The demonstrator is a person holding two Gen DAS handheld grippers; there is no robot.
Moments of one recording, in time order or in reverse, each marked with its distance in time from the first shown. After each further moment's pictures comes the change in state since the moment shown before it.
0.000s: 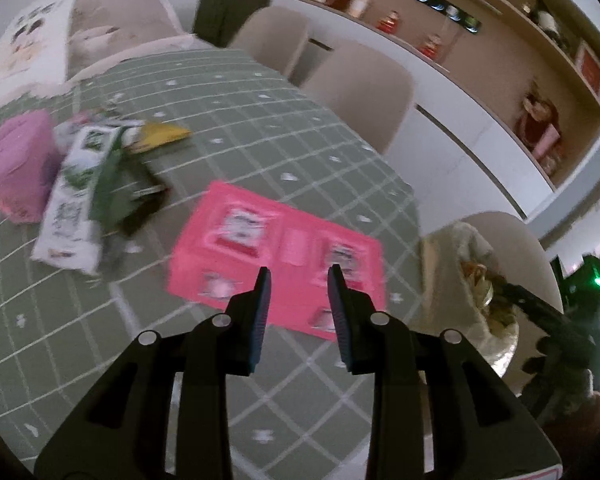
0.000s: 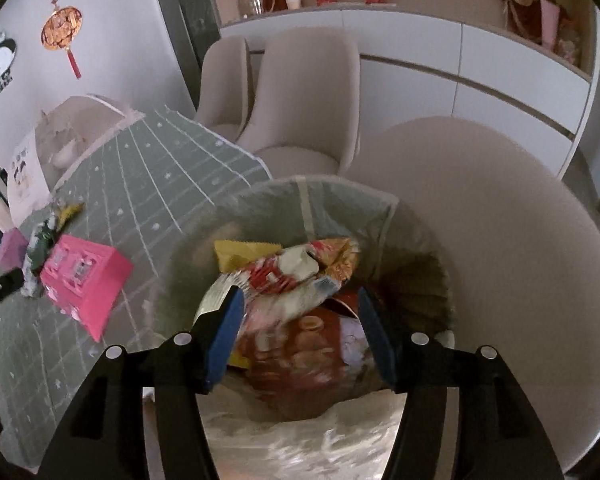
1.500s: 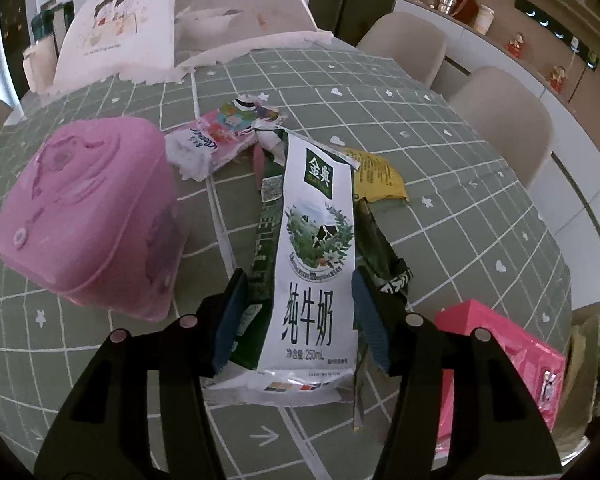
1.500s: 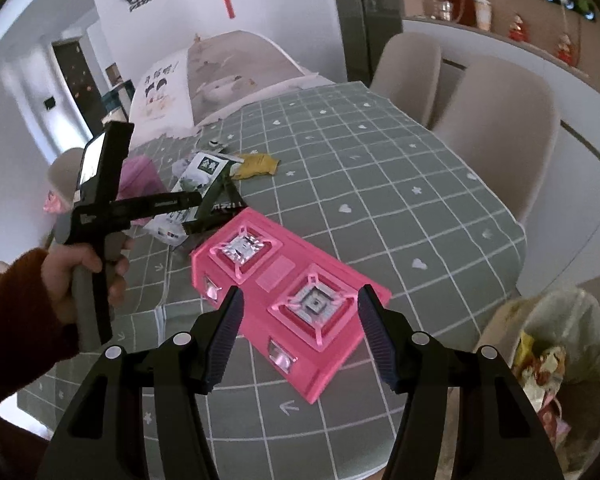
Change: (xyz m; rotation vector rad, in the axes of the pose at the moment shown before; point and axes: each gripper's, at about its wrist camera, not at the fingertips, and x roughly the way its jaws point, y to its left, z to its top) left arm 0.065 0.128 0.068 -0.150 -0.009 0.344; right arm 0.025 0.218 0.014 -0.388 0.062 0.360
